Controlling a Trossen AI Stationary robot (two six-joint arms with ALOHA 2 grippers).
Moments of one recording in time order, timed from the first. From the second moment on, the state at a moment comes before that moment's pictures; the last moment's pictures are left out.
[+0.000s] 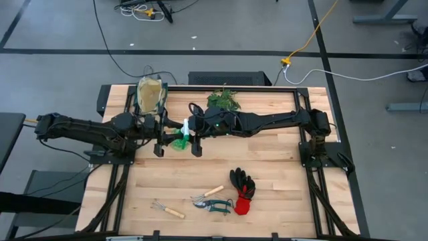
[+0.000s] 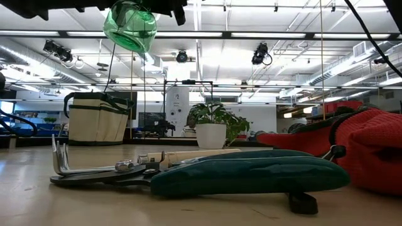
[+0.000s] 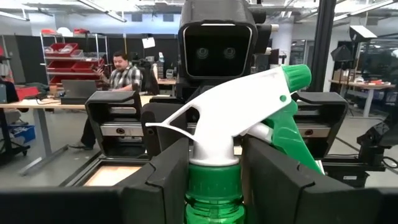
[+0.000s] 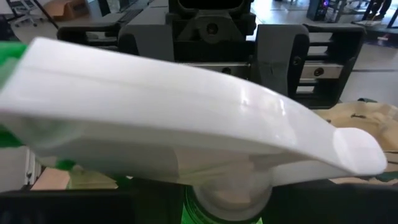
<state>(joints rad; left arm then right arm) -0.04 0.78 0.46 0.48 -0.07 -0.01 0.02 1.95 1.72 -0.05 -0.02 0.01</state>
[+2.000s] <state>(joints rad) -0.04 0.84 0.46 0.53 -0.11 0.01 0.02 1.95 1.72 -0.13 0.11 0.04</state>
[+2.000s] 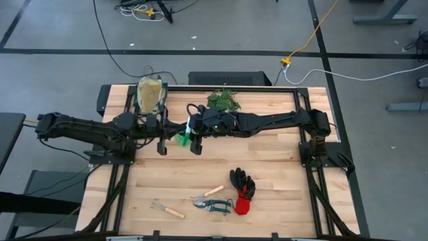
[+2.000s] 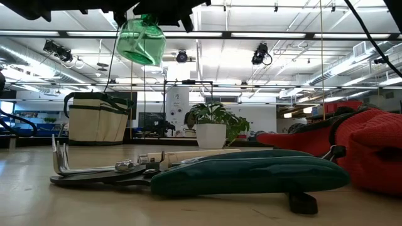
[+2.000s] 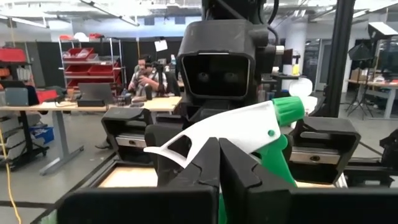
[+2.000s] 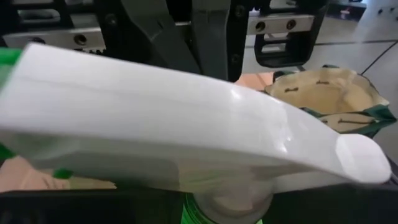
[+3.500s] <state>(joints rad) -0.08 0.72 0.46 0.28 -0.06 -0.22 -0.01 1.95 1.72 -0.15 0.21 0.06</state>
